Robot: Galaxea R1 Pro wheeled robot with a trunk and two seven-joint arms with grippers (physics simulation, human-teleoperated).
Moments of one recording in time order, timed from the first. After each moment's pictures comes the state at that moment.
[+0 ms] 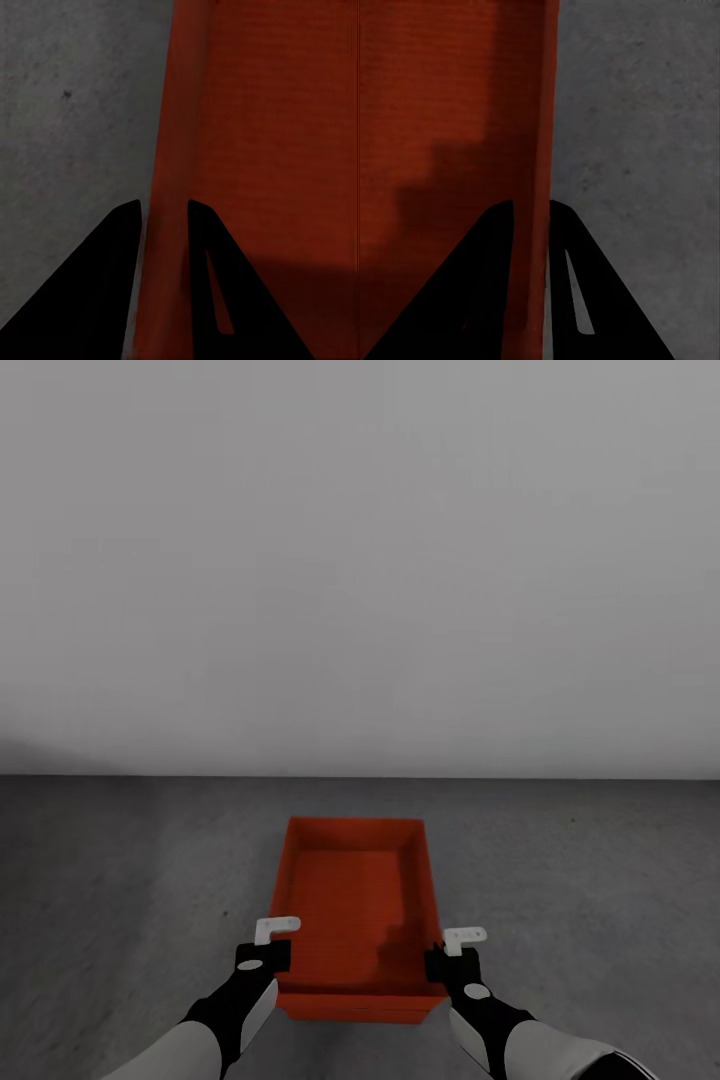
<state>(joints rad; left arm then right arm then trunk) -0.62 -0.13 -0.02 -0.30 0.03 0.03 0.27 -0.68 0.11 0.46 -0.04 -0.35 -0.28 -0.15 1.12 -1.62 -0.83</state>
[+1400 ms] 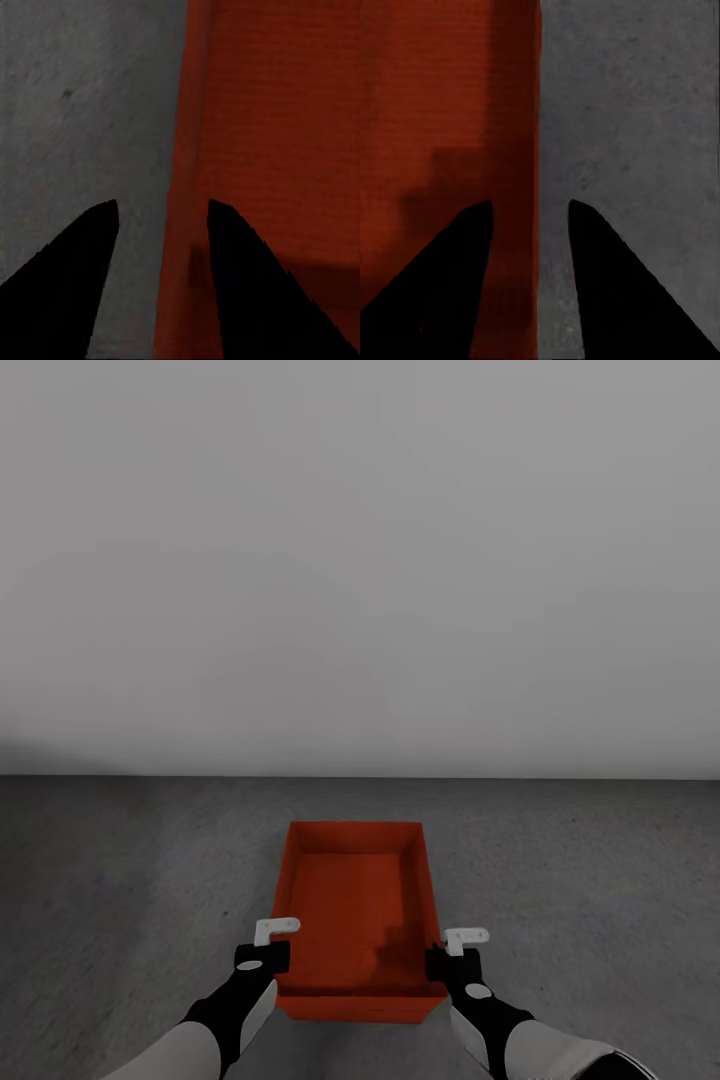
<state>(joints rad) -0.62 -0.13 -0.01 -0.30 0.01 0.04 0.27 -0.68 0.11 0.46 -0.04 -0.40 -0.29 -0.15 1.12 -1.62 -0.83</state>
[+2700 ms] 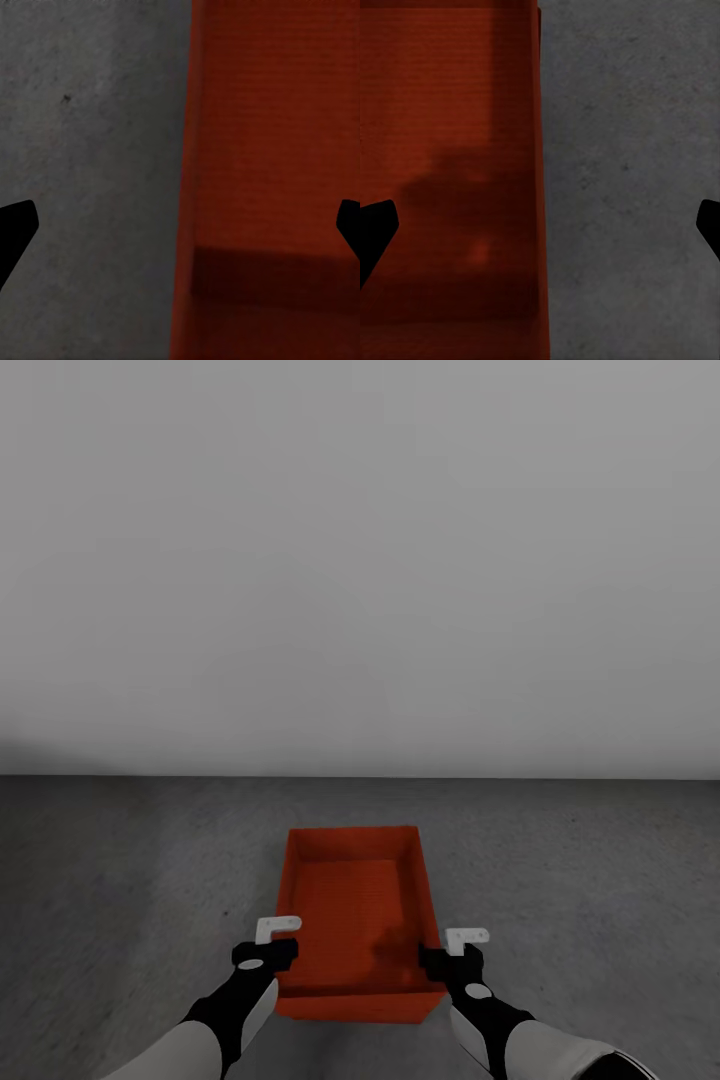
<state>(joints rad) -0.62 -0.13 -0.01 -0.30 0.01 0.03 0.27 -0.68 0.11 0.46 -0.04 -0.40 -0.29 -0.15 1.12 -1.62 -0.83</state>
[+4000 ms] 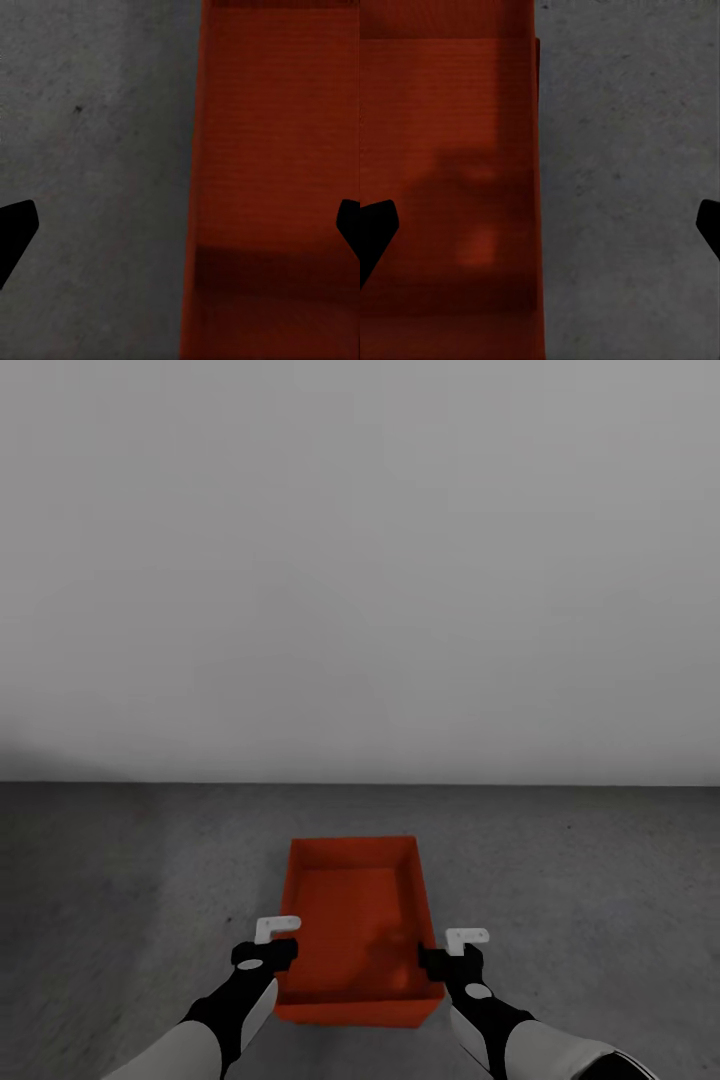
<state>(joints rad) -0.62 -0.13 -0.01 -0.30 0.01 0.03 0.26 -0.68 0.11 0.46 -0.04 -0.40 -0.29 -0.15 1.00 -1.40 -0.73</state>
